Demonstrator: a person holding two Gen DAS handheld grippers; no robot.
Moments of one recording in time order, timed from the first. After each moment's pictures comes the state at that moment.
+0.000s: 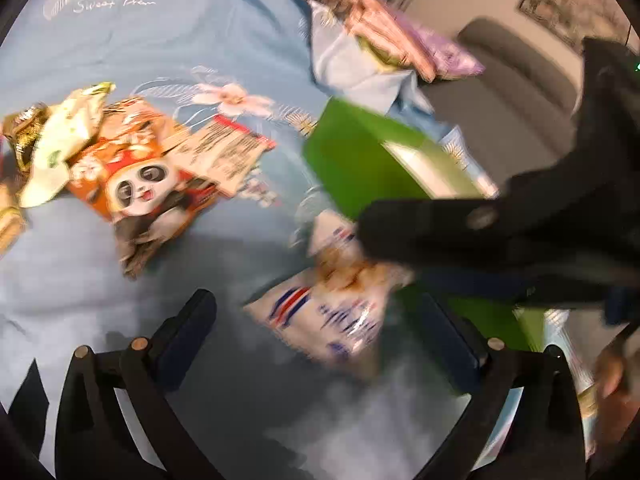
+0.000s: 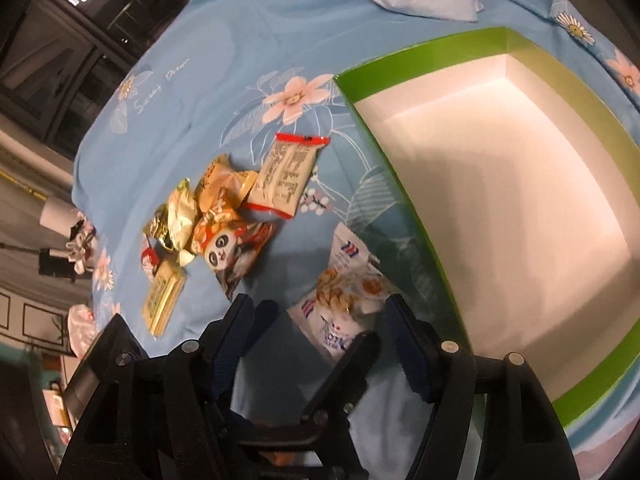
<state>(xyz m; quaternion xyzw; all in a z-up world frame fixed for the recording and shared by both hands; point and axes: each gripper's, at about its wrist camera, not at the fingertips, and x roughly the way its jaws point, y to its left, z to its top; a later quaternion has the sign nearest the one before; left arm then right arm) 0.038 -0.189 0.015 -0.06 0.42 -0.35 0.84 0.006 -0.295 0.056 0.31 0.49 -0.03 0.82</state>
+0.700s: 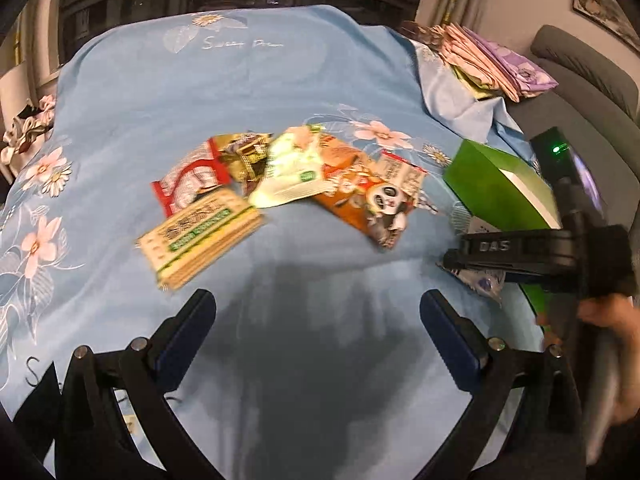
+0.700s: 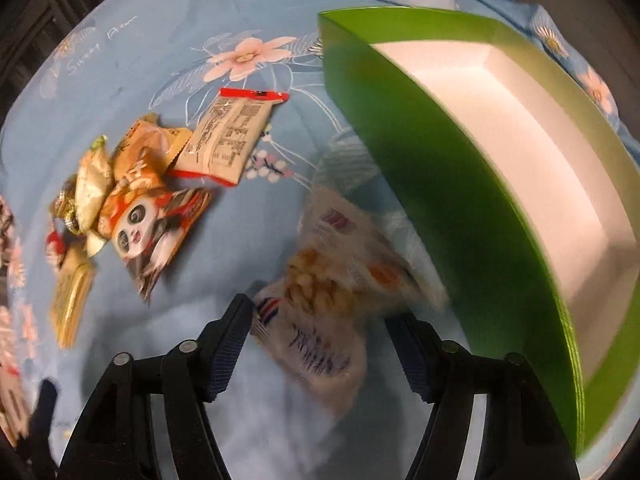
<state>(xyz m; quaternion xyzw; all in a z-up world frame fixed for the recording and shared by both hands) 0.013 -0.058 0.042 -0.01 0.38 -0.19 0.90 0.049 -0.243 0.007 0.20 0.52 -0.15 0.81</state>
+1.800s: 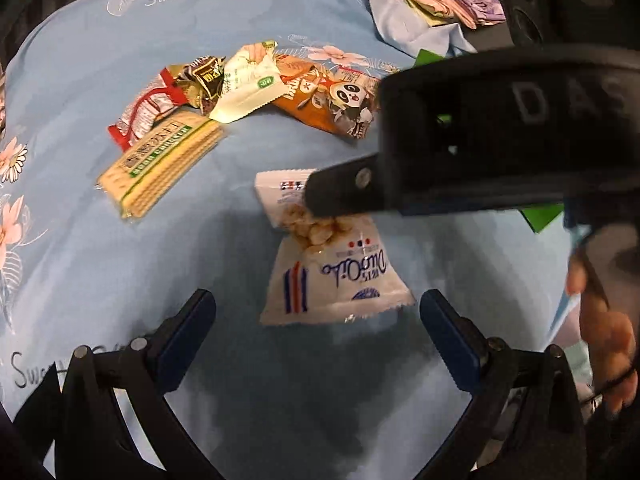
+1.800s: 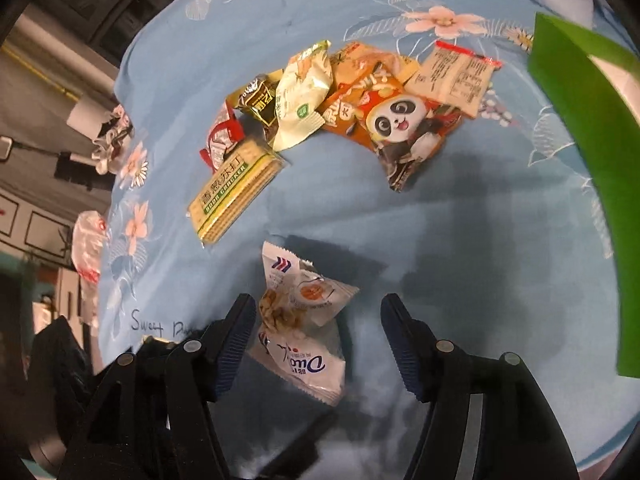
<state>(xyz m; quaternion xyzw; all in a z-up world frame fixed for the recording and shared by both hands) -0.007 -0.055 0.007 0.05 0.46 -0.28 0.84 0.034 -0.142 0.024 0.22 0.54 0.08 0.81</state>
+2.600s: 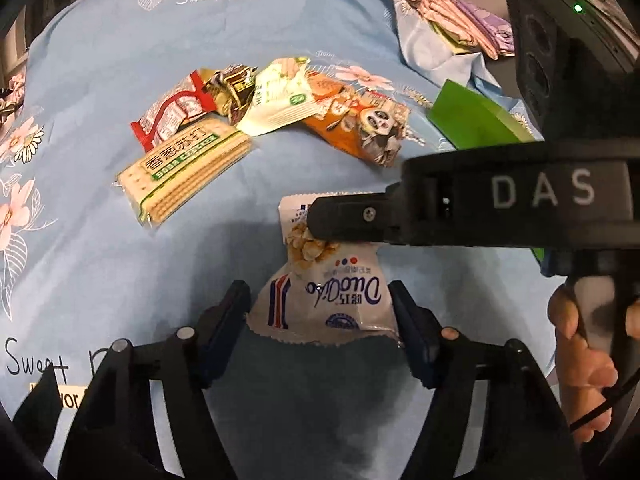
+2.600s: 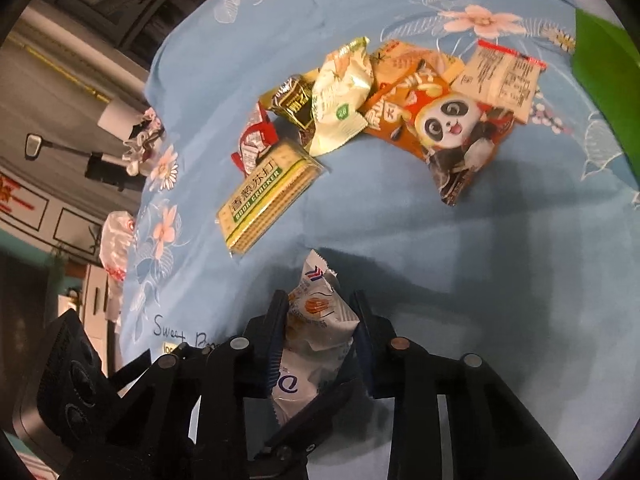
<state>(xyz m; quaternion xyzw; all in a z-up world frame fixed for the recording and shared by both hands) -0.009 -0.041 0.011 0.00 0.44 -0.25 0.86 0.042 -0.134 0.020 0.24 0.50 0.14 0.82</state>
